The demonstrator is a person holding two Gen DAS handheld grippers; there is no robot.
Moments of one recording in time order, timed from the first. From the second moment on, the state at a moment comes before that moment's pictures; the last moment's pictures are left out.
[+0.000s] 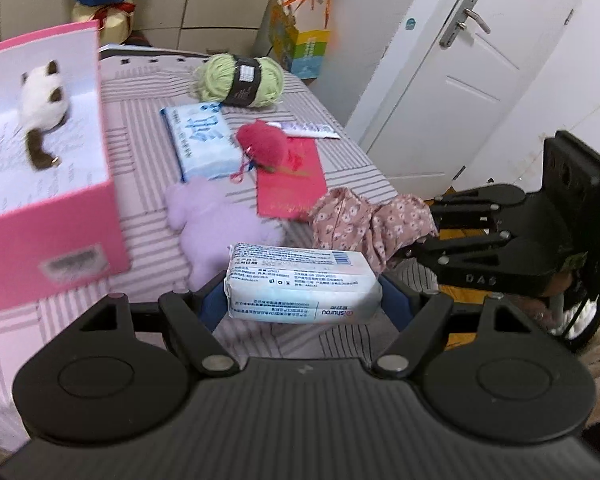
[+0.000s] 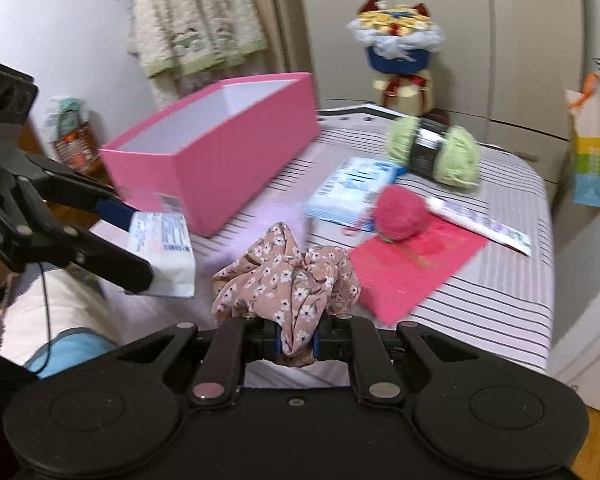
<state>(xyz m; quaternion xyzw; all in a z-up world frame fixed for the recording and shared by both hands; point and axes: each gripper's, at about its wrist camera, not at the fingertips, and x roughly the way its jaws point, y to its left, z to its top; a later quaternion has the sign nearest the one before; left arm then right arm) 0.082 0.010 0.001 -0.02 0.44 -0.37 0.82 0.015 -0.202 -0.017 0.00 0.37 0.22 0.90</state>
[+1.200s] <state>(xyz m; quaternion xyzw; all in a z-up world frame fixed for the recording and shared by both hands) 0.249 0.119 0.046 0.04 0.36 -0.14 0.92 0.222 -0.036 0.057 -0.24 0.30 0.29 0.88</state>
